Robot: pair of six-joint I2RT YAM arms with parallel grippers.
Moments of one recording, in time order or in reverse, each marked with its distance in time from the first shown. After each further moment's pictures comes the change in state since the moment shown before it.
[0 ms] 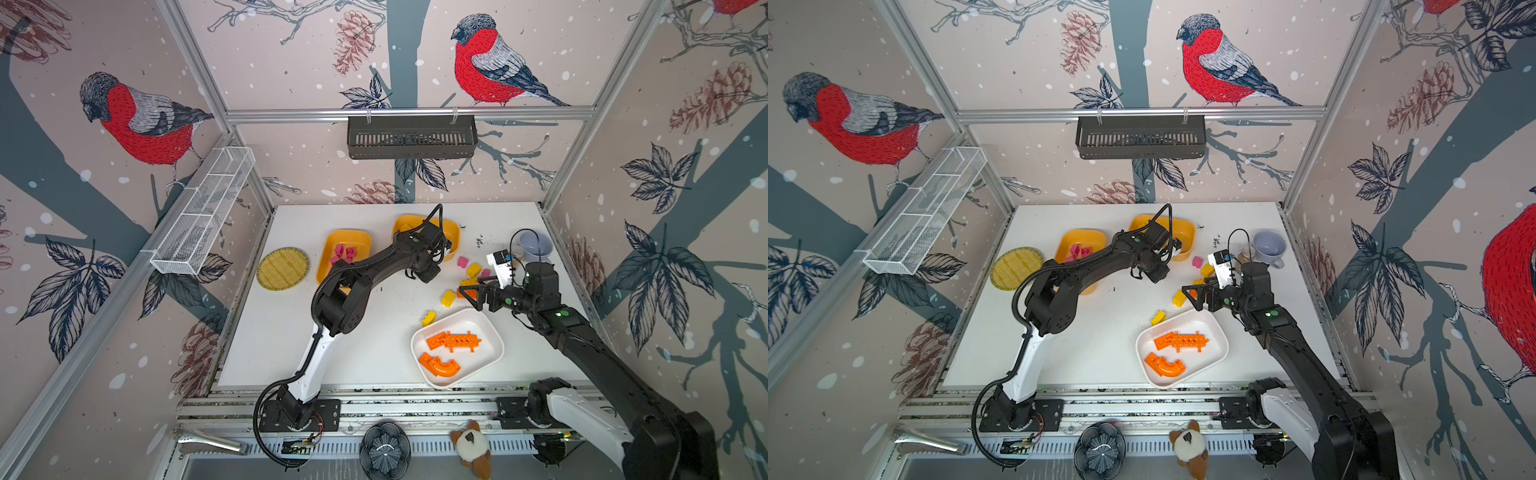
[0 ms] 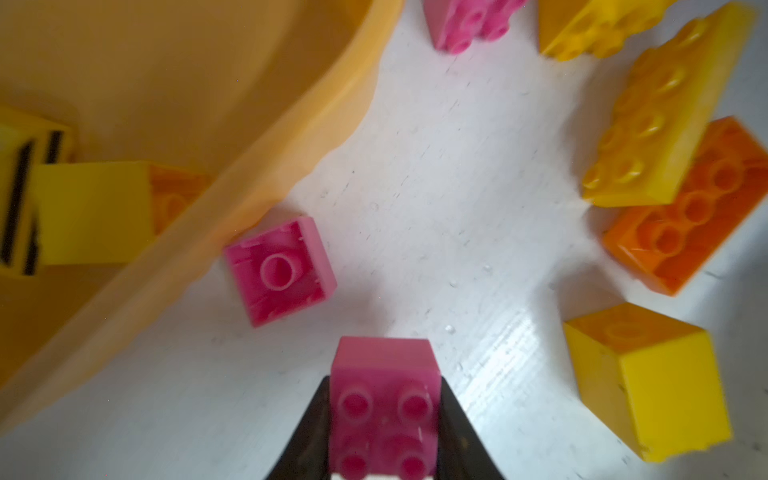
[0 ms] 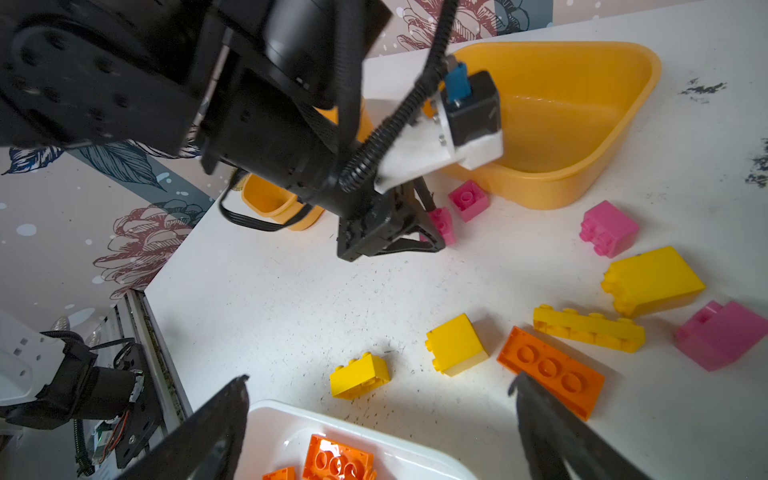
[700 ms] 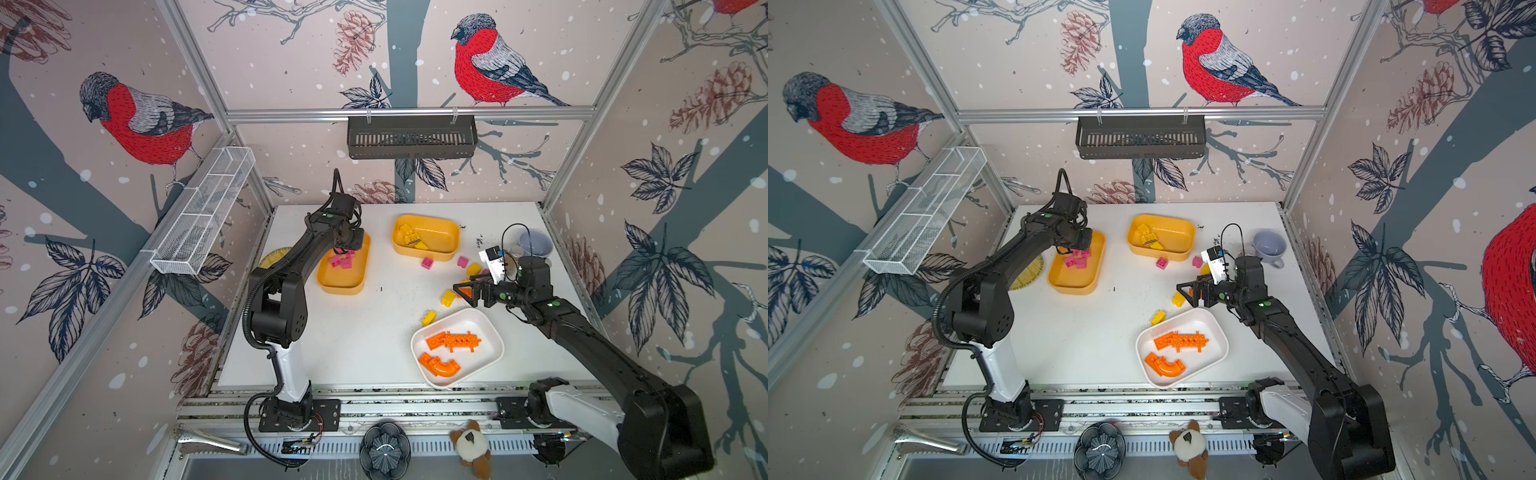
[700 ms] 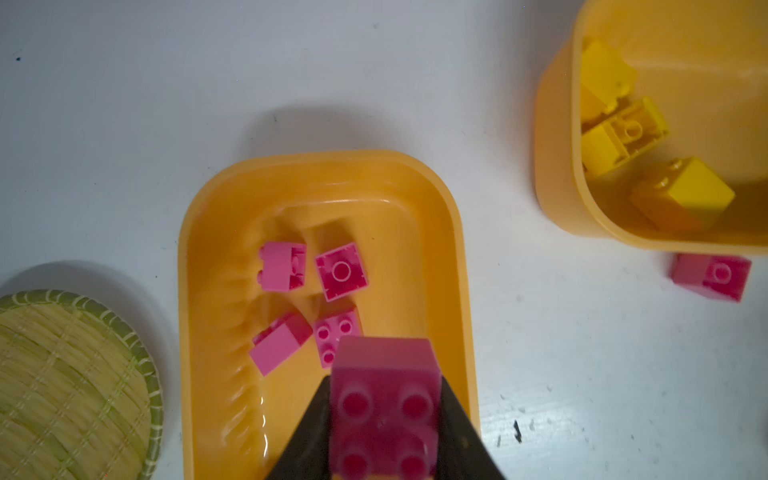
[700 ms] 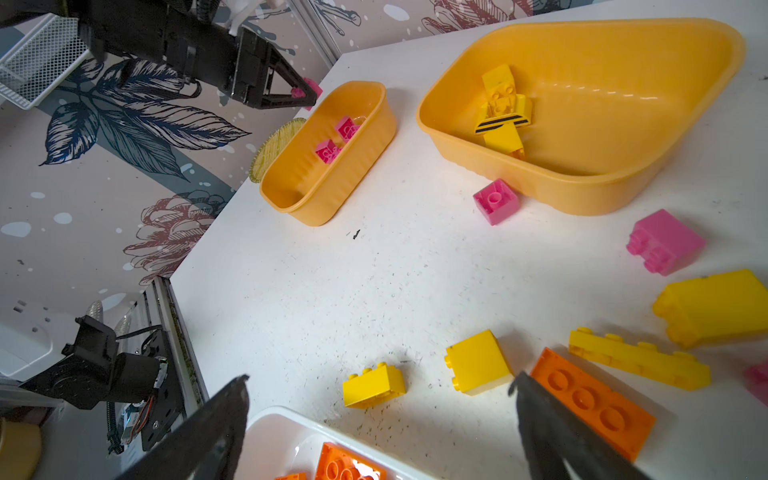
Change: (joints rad) left arm 0.485 -0.344 -0.275 0.048 -0.083 -0.267; right arm 0.027 0.116 0.039 0.060 -0.063 0.000
